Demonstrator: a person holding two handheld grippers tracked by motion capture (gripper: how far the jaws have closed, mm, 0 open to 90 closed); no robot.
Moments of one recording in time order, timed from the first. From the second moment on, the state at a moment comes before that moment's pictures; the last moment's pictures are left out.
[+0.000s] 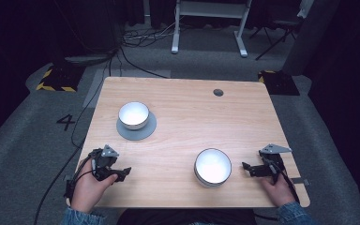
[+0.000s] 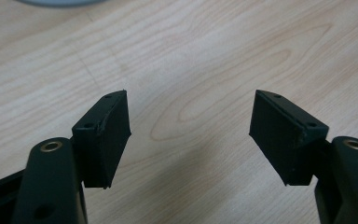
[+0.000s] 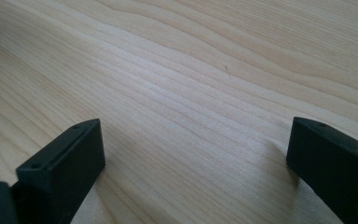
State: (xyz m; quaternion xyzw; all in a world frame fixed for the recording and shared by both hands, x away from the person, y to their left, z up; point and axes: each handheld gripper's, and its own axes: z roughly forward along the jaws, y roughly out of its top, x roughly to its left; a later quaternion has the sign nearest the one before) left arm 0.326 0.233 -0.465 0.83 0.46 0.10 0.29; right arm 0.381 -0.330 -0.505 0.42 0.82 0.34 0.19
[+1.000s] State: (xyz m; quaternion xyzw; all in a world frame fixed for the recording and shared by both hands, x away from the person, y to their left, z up) left arm 0.323 0.240 -0.504 0.85 0.39 0.13 0.32; right arm 0.381 -0.330 -0.505 0.42 0.82 0.34 0.19
